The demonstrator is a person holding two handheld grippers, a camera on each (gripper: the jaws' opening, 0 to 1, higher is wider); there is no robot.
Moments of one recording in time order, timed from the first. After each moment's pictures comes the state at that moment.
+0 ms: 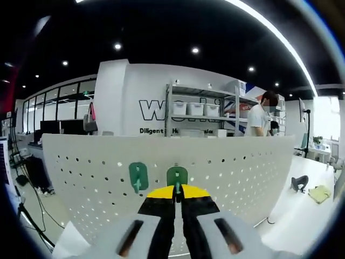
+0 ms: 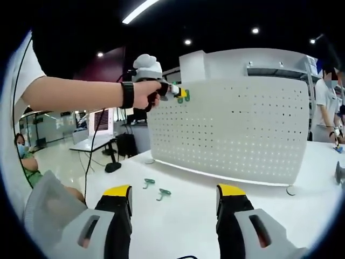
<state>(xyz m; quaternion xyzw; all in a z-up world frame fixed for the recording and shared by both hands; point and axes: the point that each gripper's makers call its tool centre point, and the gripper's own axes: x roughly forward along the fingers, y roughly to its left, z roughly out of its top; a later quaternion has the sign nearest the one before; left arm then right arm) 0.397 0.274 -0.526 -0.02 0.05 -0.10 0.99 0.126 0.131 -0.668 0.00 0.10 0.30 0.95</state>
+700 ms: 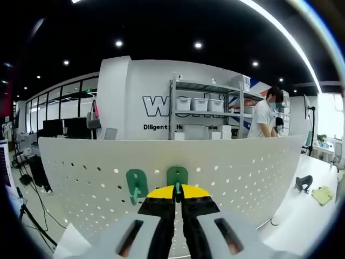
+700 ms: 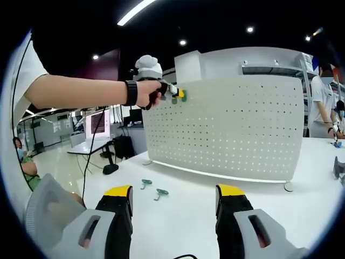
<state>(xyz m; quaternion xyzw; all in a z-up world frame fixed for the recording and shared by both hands) 0.415 0.273 -0.525 -0.02 0.06 -0.09 0.99 0.126 0.124 -0.668 0.02 0.10 0.29 0.95</state>
